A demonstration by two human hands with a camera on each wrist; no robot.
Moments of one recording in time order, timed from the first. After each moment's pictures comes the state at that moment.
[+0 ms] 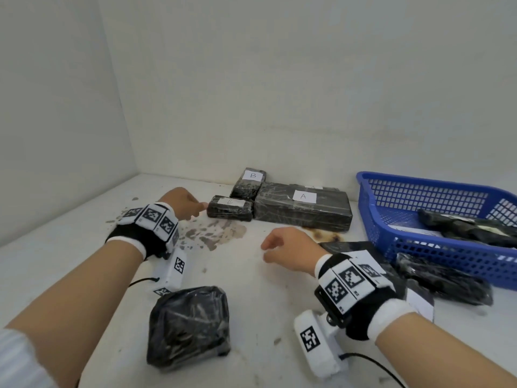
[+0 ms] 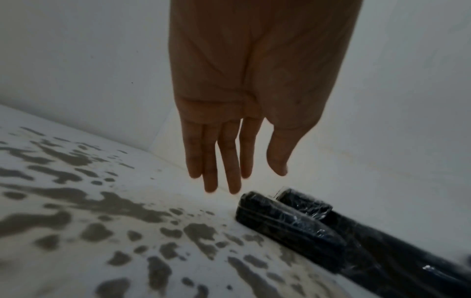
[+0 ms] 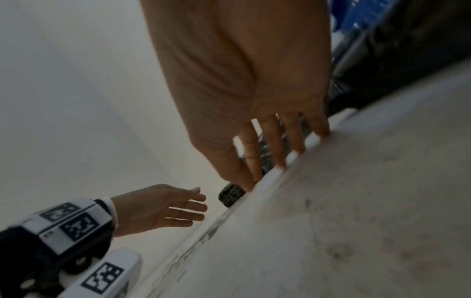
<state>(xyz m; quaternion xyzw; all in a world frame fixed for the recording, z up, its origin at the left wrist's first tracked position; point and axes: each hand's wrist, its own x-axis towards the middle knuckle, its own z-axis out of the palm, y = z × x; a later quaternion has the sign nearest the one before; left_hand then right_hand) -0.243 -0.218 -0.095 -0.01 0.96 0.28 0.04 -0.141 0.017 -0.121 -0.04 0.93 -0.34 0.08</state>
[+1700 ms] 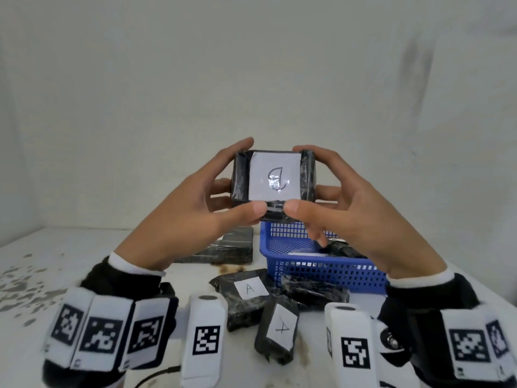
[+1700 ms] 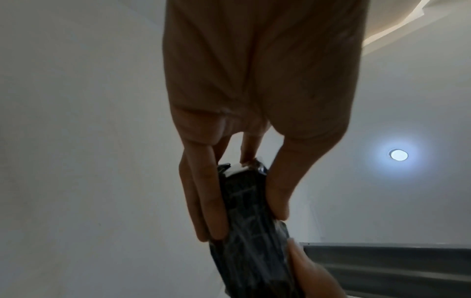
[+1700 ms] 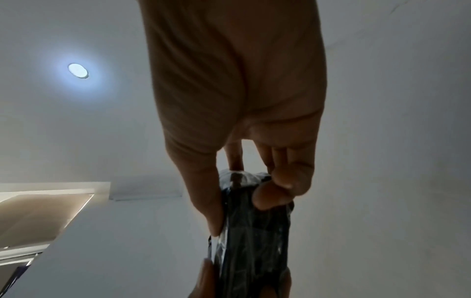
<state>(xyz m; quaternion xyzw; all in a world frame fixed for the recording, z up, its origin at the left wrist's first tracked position) -0.026 -0.023 0.017 0.40 0.71 0.58 -0.07 0.035 0.182 0.018 -0.16 0.79 -0.55 -0.21</state>
